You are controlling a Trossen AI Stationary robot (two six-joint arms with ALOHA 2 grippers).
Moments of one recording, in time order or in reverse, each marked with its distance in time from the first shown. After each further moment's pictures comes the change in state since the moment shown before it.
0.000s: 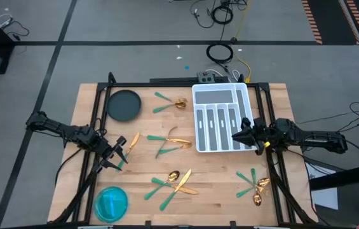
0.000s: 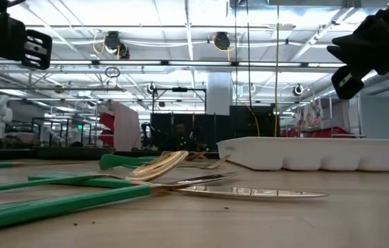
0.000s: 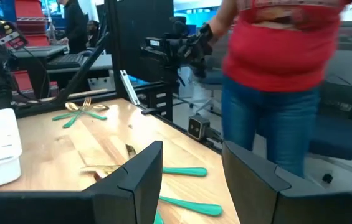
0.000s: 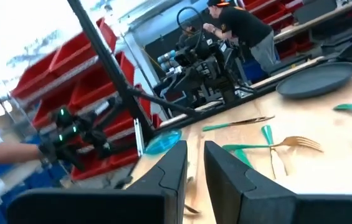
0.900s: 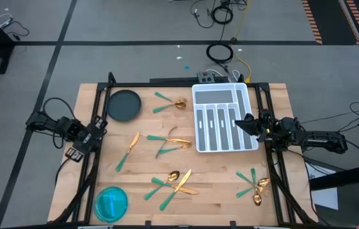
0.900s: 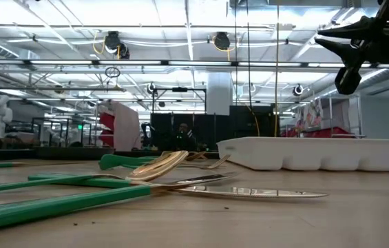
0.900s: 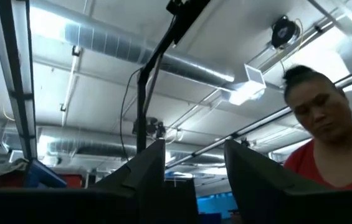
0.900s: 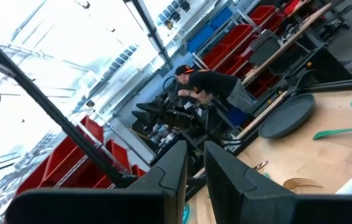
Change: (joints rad) left arm 0.000 0.001 0.000 0.887 -0.127 -0.135; right arm 0.000 0.000 0.002 0.161 0.274 0.278
